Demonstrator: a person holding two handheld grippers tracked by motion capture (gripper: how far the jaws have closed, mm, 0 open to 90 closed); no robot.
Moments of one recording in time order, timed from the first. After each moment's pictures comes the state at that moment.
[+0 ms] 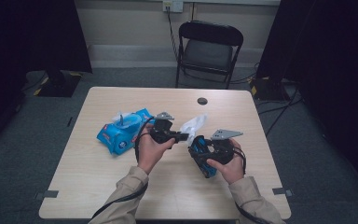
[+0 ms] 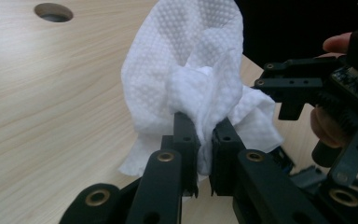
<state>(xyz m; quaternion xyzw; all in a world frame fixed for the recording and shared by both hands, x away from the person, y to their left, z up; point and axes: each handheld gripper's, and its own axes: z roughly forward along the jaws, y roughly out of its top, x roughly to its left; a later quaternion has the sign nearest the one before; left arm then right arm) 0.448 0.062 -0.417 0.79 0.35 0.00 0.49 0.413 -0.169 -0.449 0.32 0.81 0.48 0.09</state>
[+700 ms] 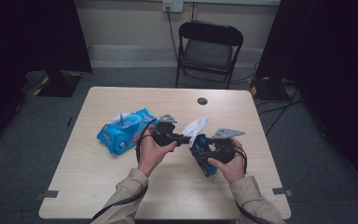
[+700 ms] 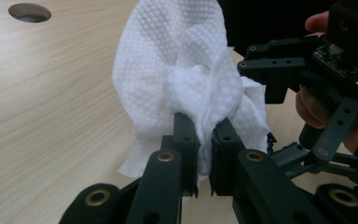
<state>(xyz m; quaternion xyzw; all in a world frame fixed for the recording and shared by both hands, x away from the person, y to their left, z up) 0.440 0.063 -0.416 0.80 0.33 0.00 0.50 0.413 -0.172 -0.445 0.33 0.80 0.49 0.10</state>
